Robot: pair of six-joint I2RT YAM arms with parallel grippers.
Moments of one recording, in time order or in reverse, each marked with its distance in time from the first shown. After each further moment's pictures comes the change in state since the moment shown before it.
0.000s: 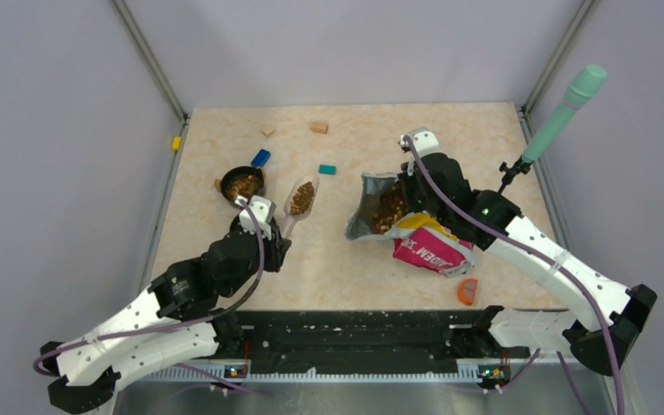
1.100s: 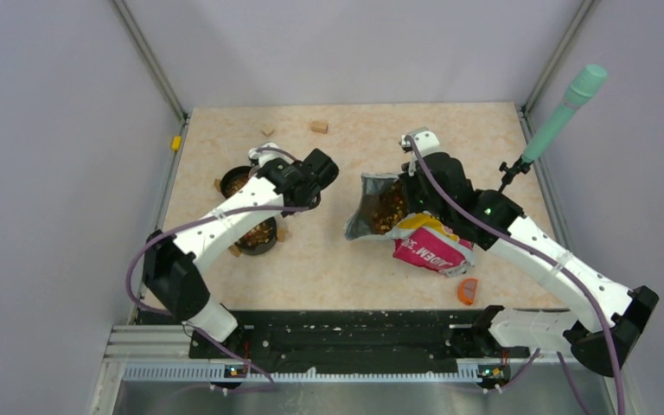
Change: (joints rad) left arm 0.270 0.923 0.586 -0.459 -0.329 -0.925; right arm -0.003 -0.003 0.003 -0.010 -0.029 -0.003
